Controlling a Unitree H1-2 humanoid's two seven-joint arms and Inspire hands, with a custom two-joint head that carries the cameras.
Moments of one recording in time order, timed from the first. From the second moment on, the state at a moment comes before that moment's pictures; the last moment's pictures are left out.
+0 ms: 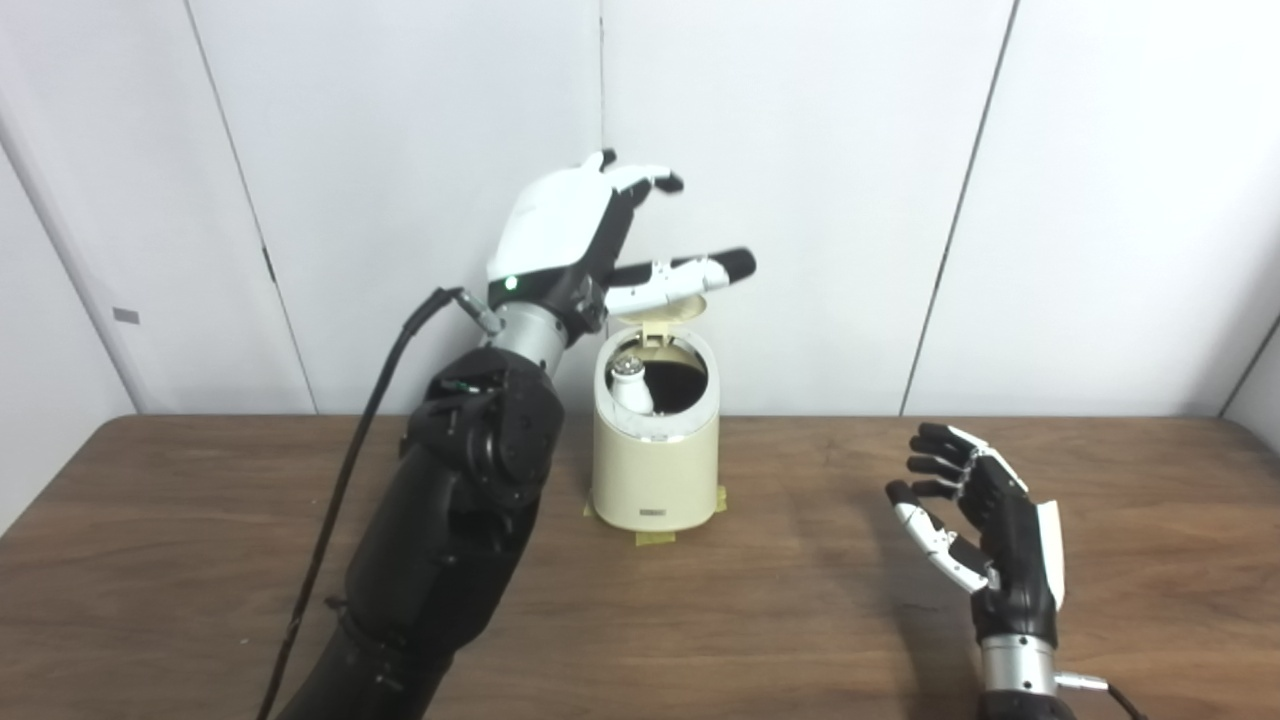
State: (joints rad) left arm -0.81 0.14 -0.29 -0.10 0.96 0.46 -0.36; right arm -0.23 -0.07 -0.06 0.22 -0.15 -0.33 -0.29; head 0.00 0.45
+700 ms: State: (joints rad) left arm -0.83 0.12 -0.32 0.06 1.08 0.47 -0.45; right arm -0.24 -0.06 -0.06 0.22 -0.14 -0.33 -0.29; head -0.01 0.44
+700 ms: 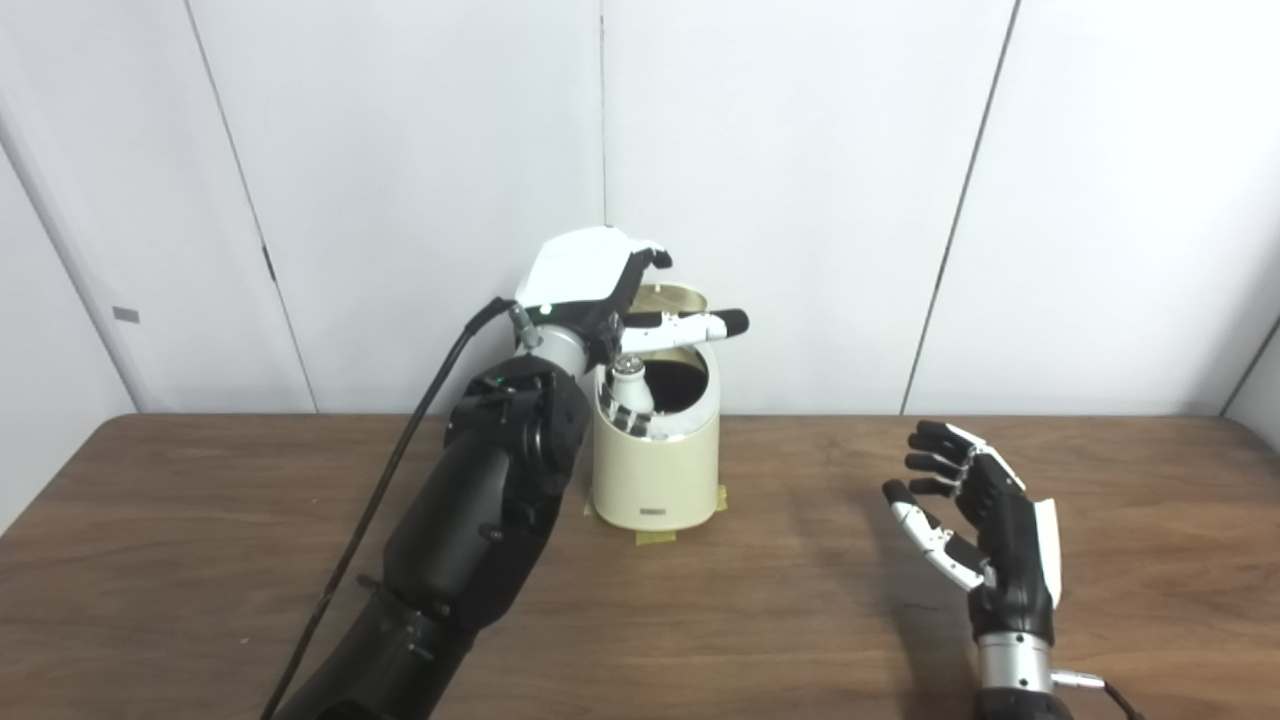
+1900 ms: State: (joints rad) left arm -0.73 0.16 -0.48 -0.08 1.28 0.44 -0.61; right arm -0.24 -0.06 -0.06 0.21 -0.16 -0.32 -0.29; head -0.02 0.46
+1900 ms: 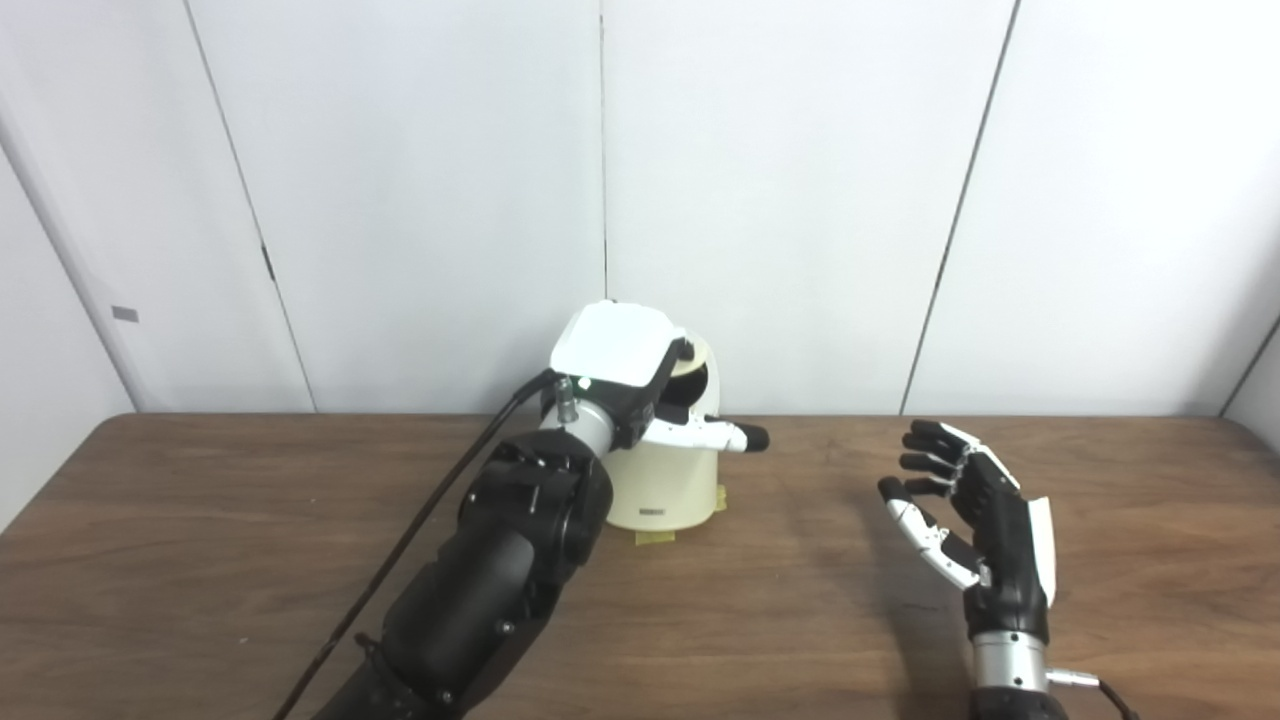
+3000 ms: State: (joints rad) left arm -0.61 0.14 -0.47 -0.09 1.33 0.35 -0.56; right arm -0.21 -0.03 -0.06 0.16 -0.17 -0.29 -0.28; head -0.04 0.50
